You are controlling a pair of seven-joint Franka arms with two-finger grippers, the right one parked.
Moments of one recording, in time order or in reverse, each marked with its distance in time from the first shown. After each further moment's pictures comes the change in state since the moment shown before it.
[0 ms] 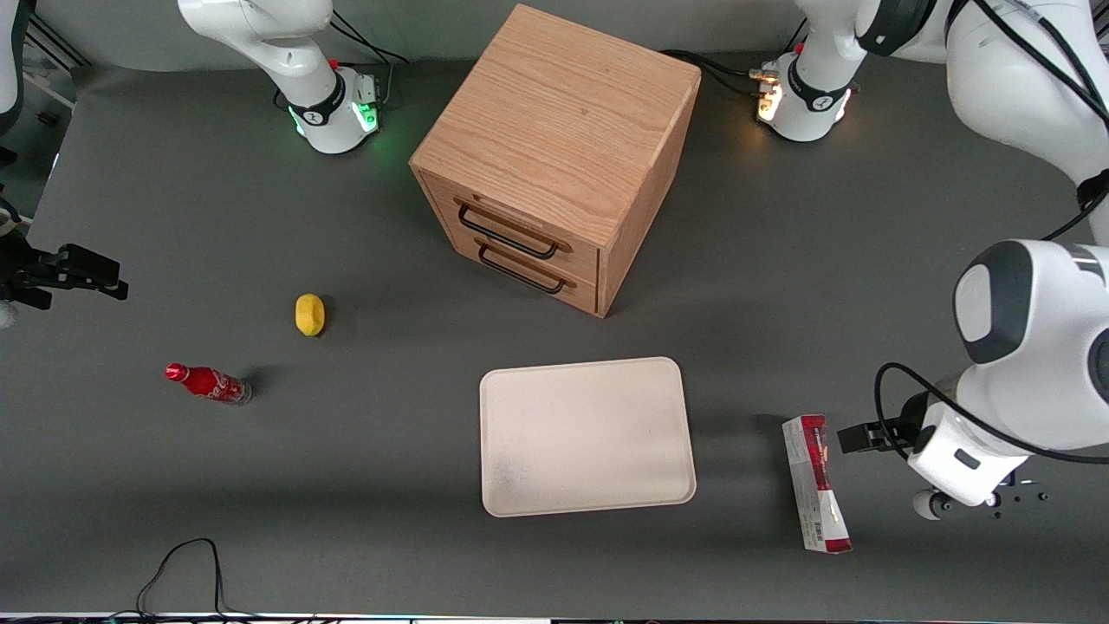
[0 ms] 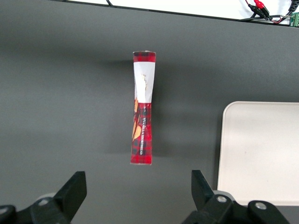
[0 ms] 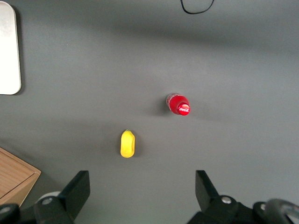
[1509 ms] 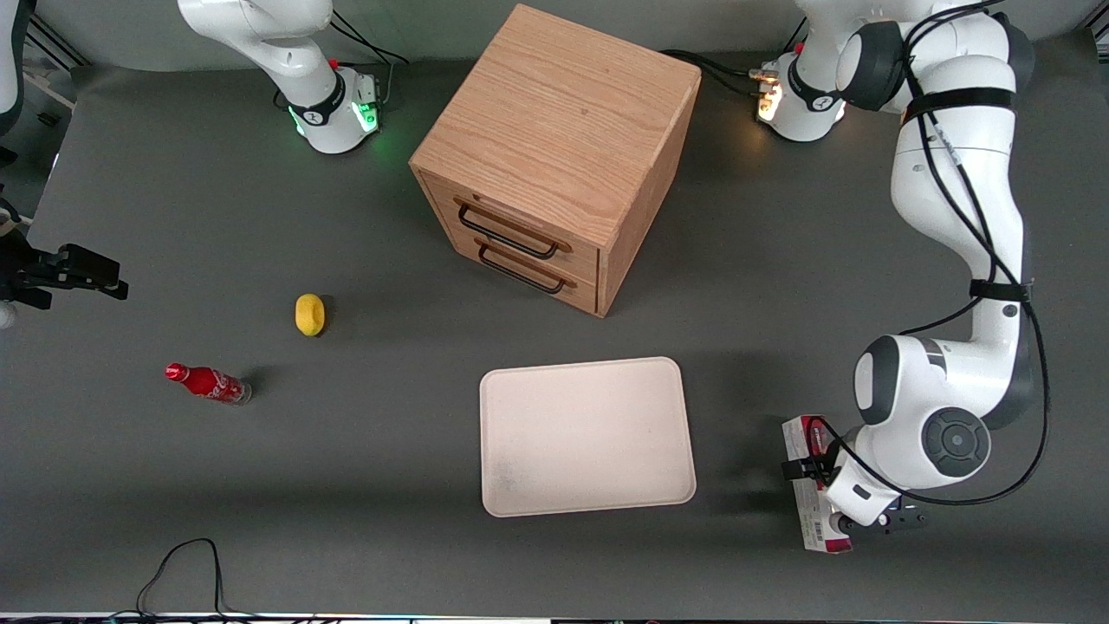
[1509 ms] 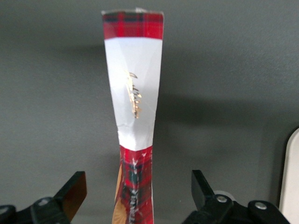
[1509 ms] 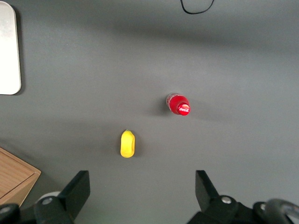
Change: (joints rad) arm 0.002 0.202 -0.001 -0.168 0.001 0.345 0.015
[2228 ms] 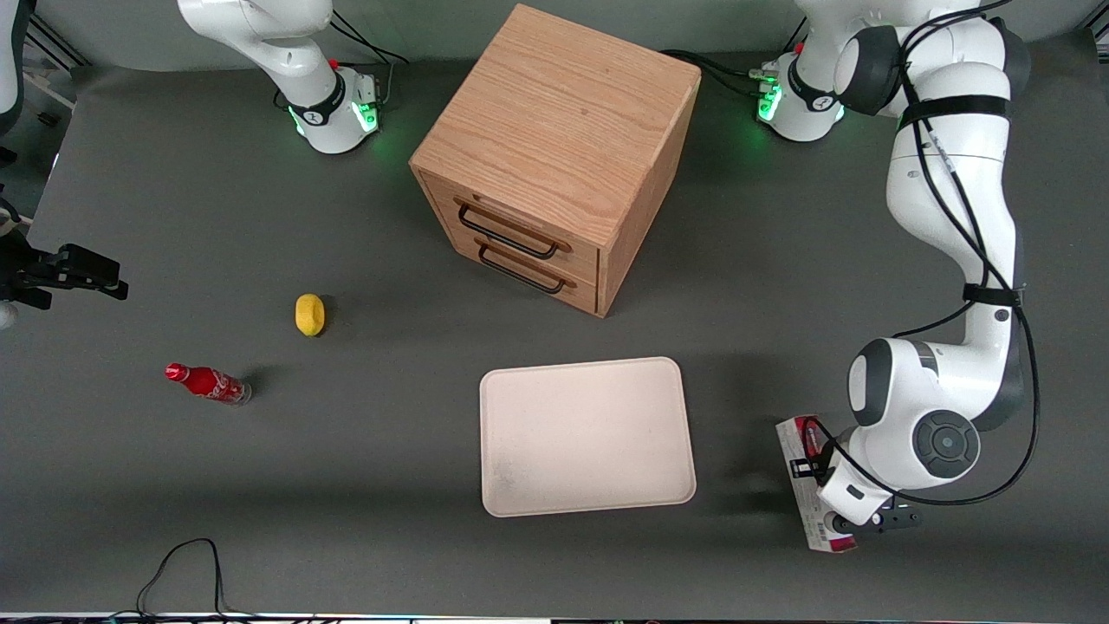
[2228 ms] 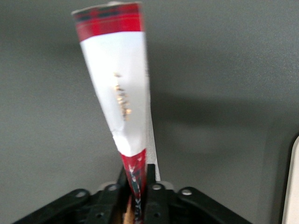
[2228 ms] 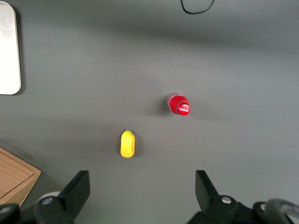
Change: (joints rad) arm 0.000 0.007 0.000 0.002 0.000 0.005 -0.014
